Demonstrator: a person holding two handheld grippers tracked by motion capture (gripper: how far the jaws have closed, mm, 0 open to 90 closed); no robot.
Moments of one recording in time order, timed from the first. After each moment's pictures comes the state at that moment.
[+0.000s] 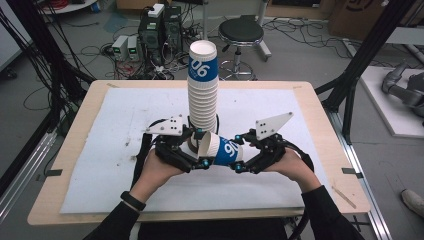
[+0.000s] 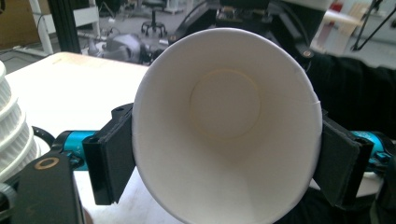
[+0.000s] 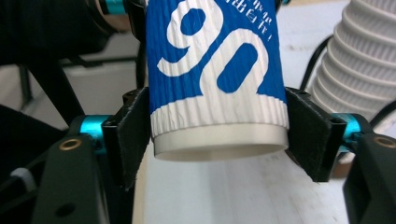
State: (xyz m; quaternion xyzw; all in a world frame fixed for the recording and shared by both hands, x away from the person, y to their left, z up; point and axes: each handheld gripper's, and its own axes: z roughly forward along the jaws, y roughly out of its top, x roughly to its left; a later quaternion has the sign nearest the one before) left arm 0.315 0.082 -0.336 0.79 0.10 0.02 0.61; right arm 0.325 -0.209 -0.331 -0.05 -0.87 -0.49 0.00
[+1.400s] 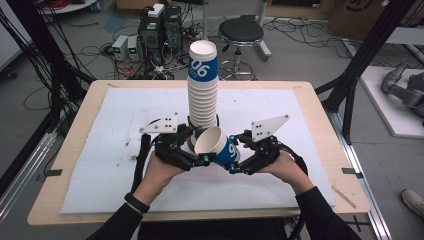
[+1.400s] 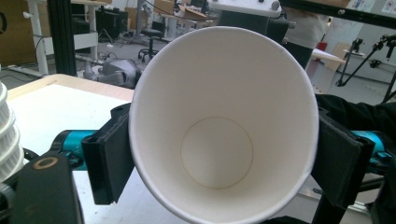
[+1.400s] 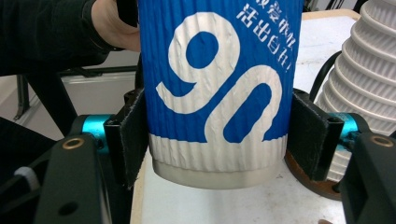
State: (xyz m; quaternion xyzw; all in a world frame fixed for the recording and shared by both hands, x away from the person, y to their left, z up) left arm 0.314 0.084 -0.337 0.74 0.11 -0.01 0.67; right arm 0.323 -0.198 -0.337 -0.05 -0.85 -0.52 0.00
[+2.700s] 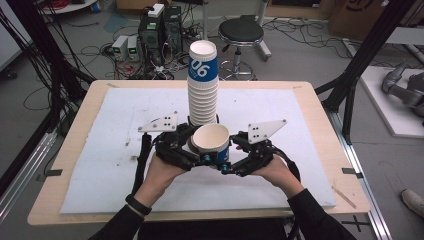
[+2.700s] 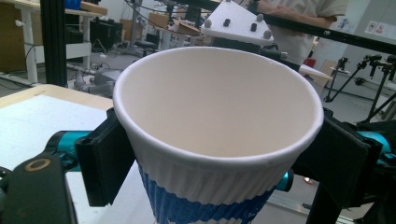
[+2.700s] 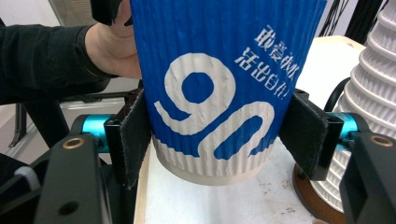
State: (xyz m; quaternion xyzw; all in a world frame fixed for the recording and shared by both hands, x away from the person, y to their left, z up) left arm 0.309 0.080 -0.330 0.71 0.12 -0.03 0.70; right arm 0.316 -0.184 -0.345 -0.05 -0.82 -0.57 0.00
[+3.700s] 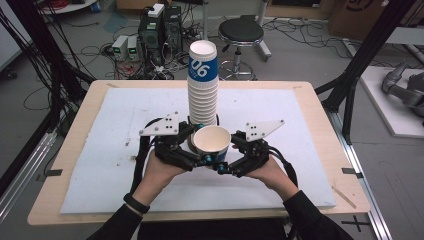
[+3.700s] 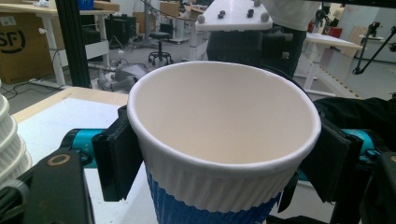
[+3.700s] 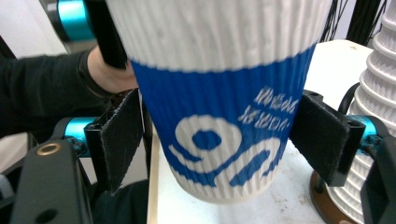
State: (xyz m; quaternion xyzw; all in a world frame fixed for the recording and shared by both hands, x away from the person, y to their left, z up) left arm 0.304 0.080 -0.321 0.74 0.09 0.03 0.66; right arm 0.316 -0.176 -0.348 -0.09 -0.80 -0.60 0.03
